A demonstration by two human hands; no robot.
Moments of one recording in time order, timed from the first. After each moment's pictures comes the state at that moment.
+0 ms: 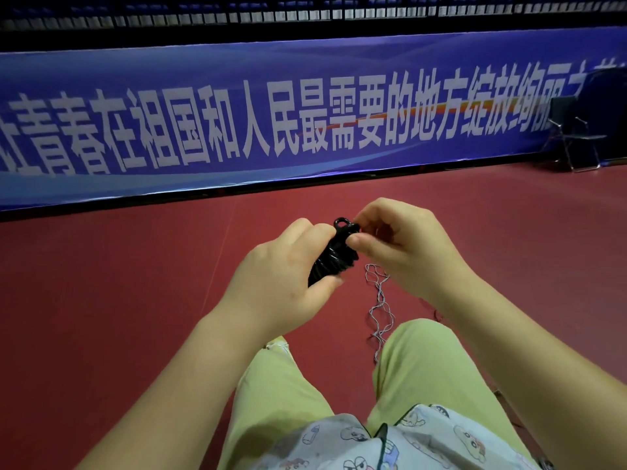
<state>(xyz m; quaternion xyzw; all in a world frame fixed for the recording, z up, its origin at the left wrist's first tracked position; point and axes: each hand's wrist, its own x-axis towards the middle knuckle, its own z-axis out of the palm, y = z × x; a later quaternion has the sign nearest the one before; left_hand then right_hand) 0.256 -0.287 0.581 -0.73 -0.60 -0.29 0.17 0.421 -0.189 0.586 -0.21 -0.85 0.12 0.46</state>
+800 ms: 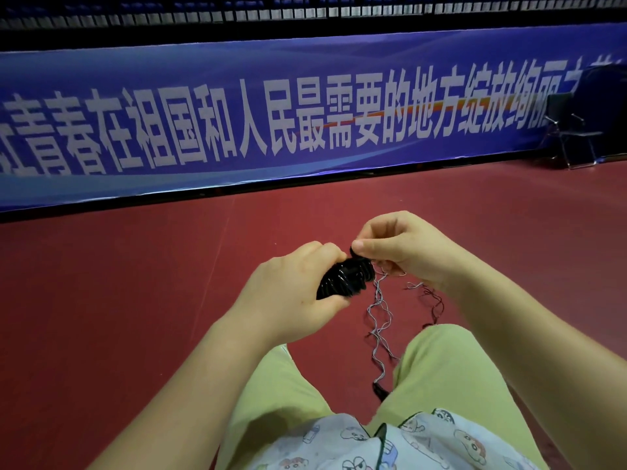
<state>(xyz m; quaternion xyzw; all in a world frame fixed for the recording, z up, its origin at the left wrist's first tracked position) 0.266 -0.276 0.565 -0.74 -0.62 -0.23 0.10 0.431 -0.162 0.583 -0.23 -0.79 0.47 0.30</state>
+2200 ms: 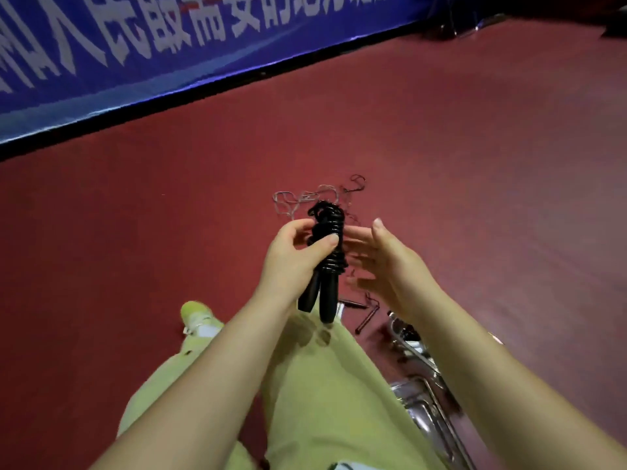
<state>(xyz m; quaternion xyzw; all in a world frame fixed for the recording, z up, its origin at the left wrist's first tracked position) 0.369 -0.027 0.459 -0.52 -0.58 -0.46 -0.43 0.521 -0.026 0.441 -0.46 -0.43 0.65 0.44</state>
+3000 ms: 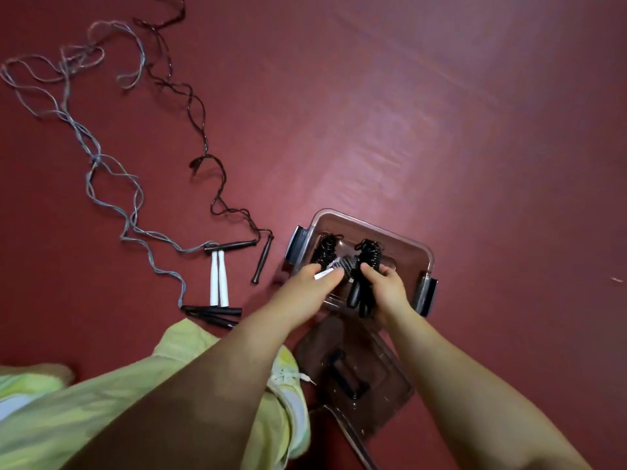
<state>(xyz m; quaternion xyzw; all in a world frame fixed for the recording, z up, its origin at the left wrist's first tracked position) 0.556 0.120 0.141 -0.54 -0.56 0.13 -0.61 0.699 0.039 0.054 -0.75 0.05 0.51 0.41</state>
